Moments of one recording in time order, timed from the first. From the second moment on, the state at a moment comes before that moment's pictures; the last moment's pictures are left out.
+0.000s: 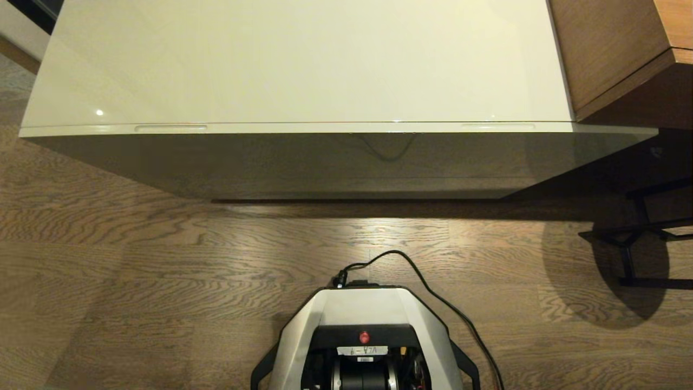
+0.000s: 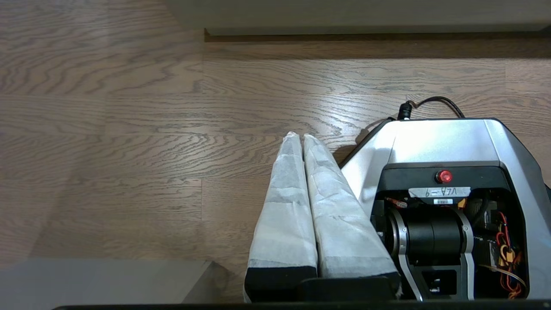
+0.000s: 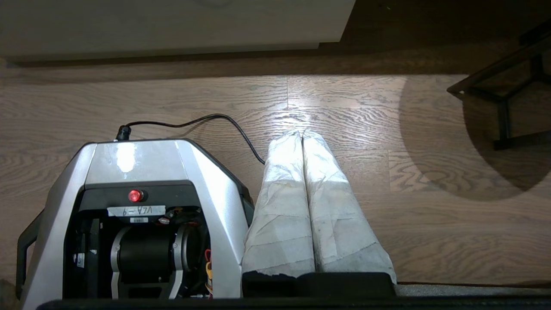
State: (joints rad) left arm 0.00 0.00 0.00 0.01 0.01 0.00; right arm 0.00 0.00 0.00 0.00 0.00 0.01
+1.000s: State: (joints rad) left arm 0.00 0.00 0.00 0.01 0.01 0.00; right arm 0.00 0.00 0.00 0.00 0.00 0.01
